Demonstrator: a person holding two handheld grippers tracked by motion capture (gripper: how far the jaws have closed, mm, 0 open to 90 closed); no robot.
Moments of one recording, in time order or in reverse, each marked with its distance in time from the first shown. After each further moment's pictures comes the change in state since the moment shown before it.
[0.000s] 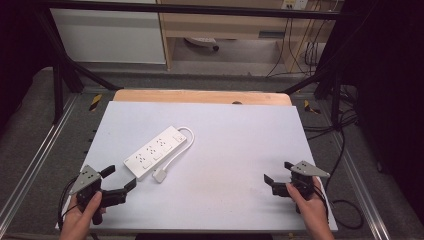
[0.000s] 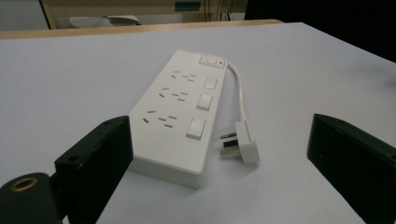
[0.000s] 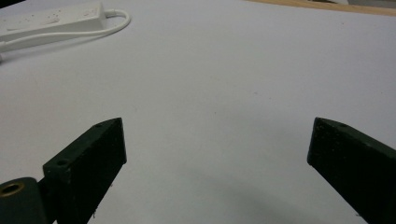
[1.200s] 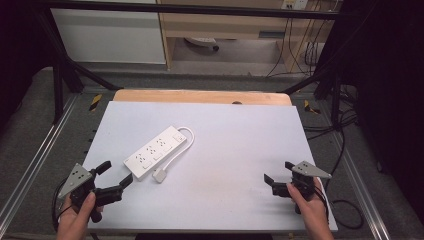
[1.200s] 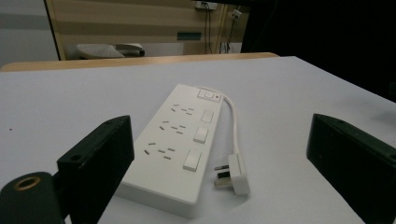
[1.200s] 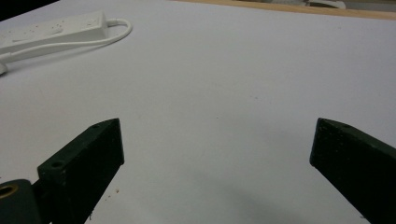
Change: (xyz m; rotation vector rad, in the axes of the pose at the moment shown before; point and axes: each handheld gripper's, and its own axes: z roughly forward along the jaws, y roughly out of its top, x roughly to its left) left arm -0.005 0.015 -0.015 -0.111 0.006 -0.019; right arm 0.002 0.001 -0.002 -0.024 -0.003 0.019
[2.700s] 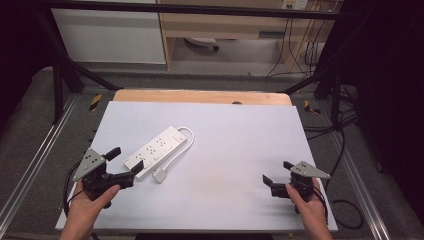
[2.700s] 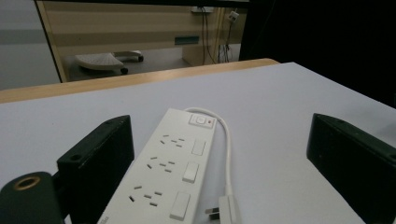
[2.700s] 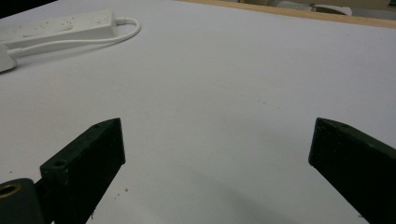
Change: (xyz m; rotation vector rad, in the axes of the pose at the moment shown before) left arm -0.014 0.037 0.031 0.000 -0.002 0.045; right arm 0.005 0.003 -0.002 0.002 0.017 -0.035
